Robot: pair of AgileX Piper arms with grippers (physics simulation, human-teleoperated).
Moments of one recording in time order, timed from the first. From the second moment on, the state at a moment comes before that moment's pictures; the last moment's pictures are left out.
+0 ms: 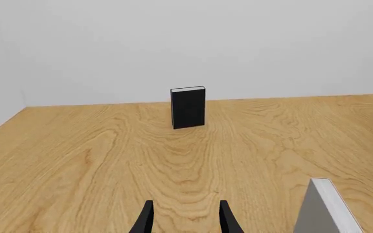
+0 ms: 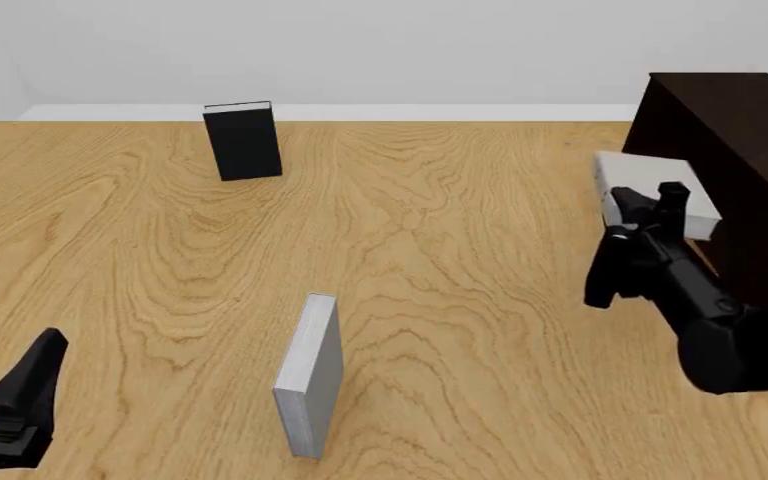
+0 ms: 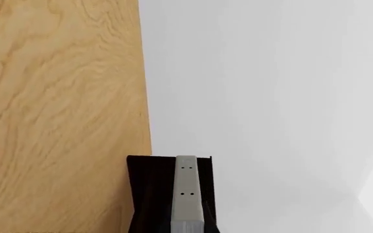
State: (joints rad) left arm -0.06 0.04 -0.01 0.02 0.01; right arm 0.05 1.67 -0.47 -1.06 -1.57
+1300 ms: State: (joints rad) left arm -0.06 0.09 0.00 -0.03 0.02; right arm -0.12 1.82 -0.65 -1.00 -1.51
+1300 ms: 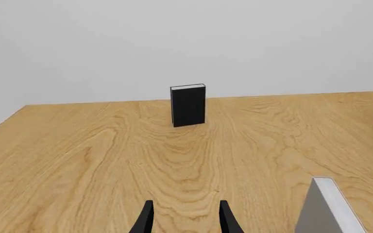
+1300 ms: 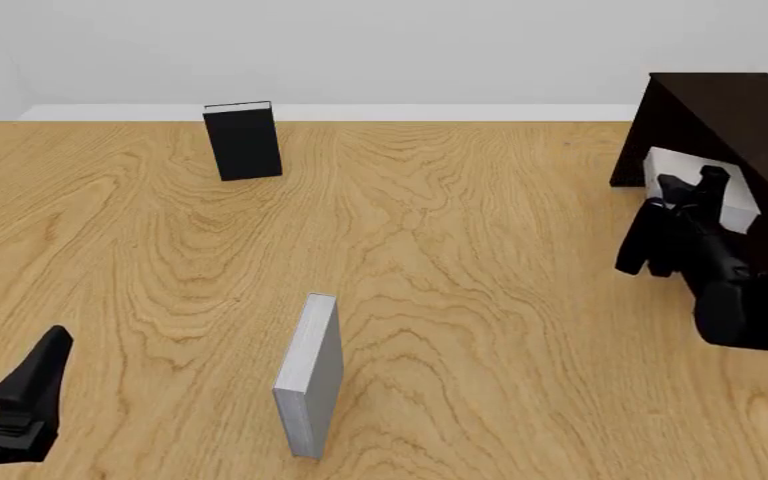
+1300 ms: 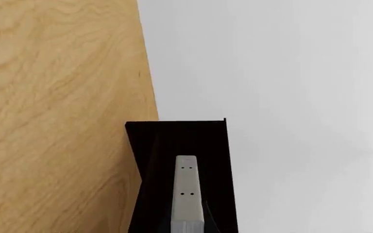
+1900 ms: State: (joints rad) left arm -0.05 0.08 0.00 -0.01 0.02; right arm -0.18 1.86 -0.79 -0.88 -1.47
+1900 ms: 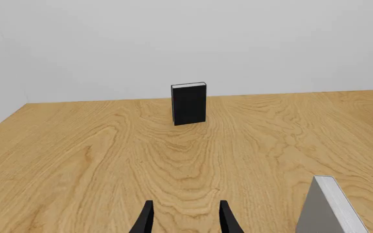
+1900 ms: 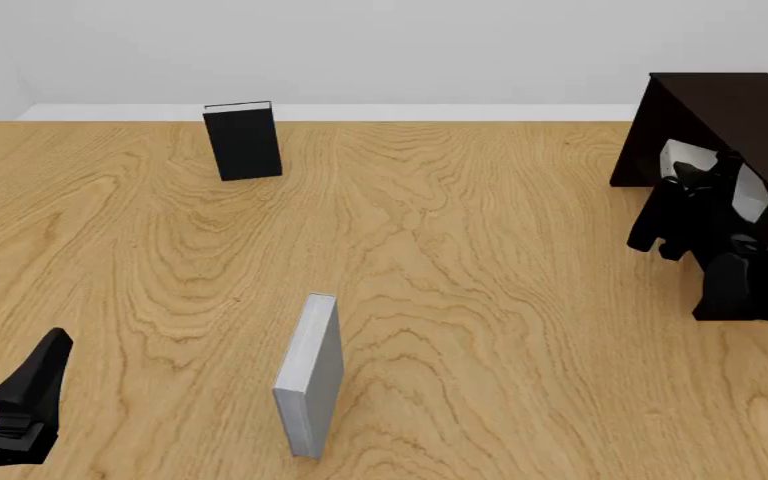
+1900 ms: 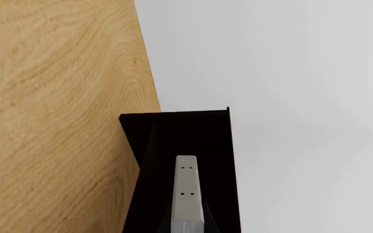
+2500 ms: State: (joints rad) left arm -0.05 0.08 0.00 -0.01 0.02; right arm -0.21 1.89 -0.85 -0.80 -1.42
